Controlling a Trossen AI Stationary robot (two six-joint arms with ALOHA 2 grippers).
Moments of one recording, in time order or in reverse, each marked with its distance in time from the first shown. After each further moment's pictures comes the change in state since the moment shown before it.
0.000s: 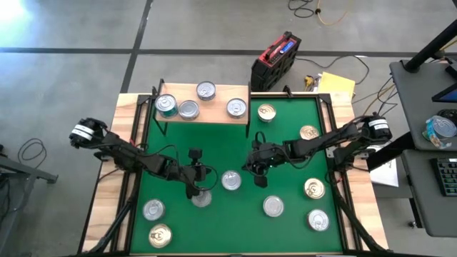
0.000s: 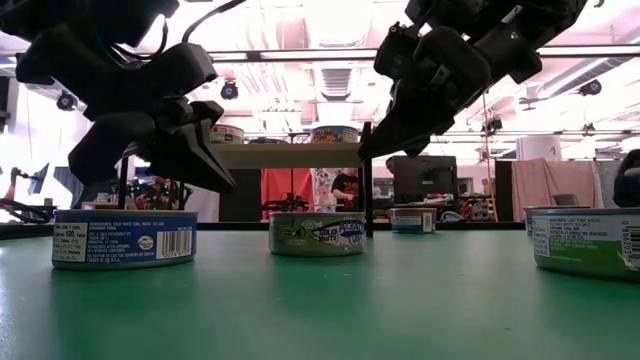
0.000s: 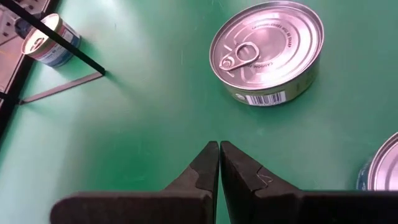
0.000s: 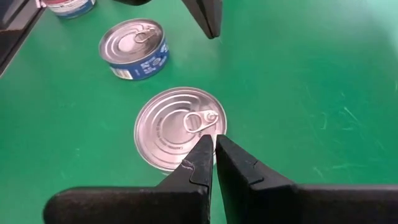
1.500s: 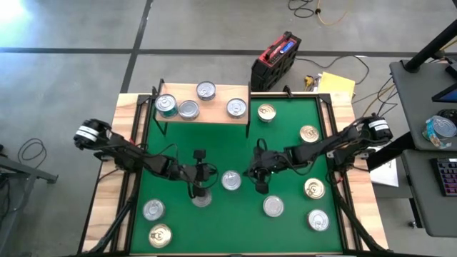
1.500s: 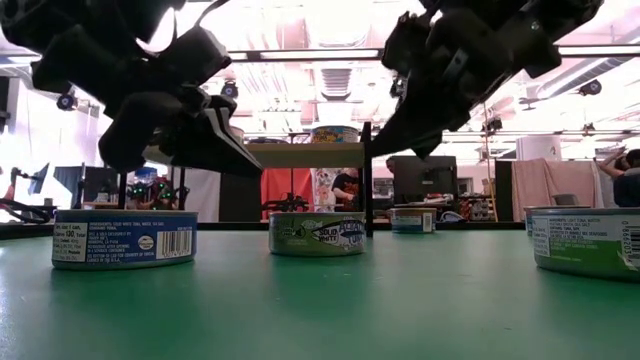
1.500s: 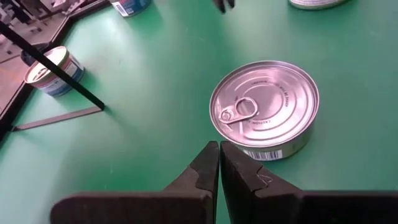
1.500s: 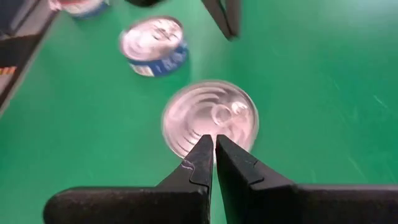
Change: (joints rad) left arm 0.017 0.061 0.002 0.213 0.033 0.010; right arm 0.086 0.000 -0.016 0.024 0.056 0.083
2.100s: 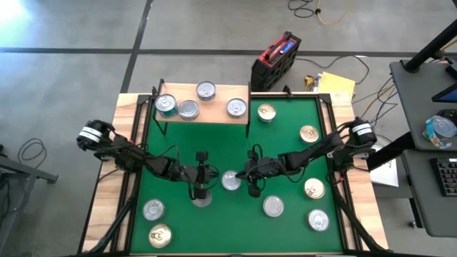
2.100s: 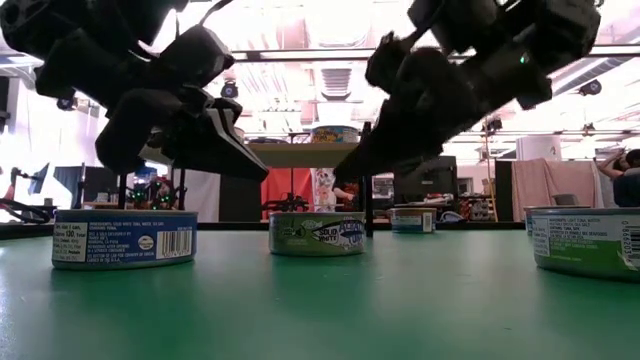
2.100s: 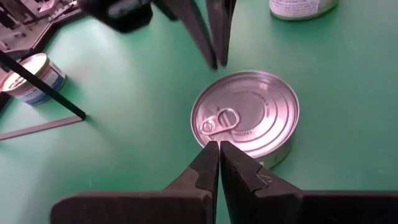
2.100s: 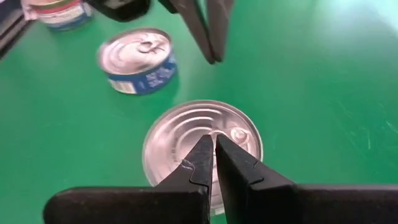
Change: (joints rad) left arm -0.005 0.042 0.004 0.066 0.047 -0.004; right arm 0.030 0.186 -0.005 0.283 0.109 -0.034
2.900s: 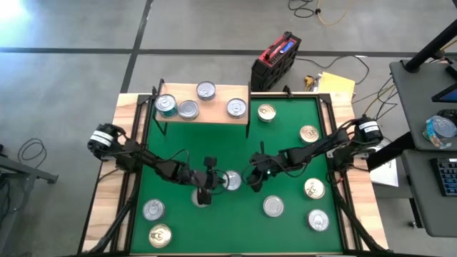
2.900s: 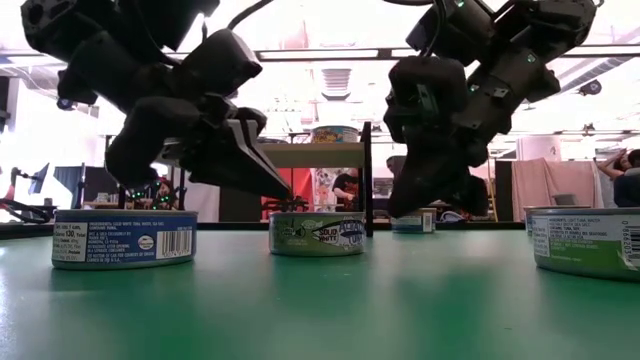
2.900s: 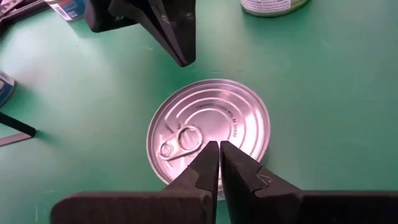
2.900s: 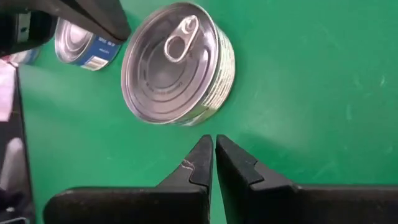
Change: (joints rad) left arm -0.010 0.139 0.117 -0.027 0.077 0.000; right arm -0.045 -0.079 -0.003 -0.342 -0.168 0.683
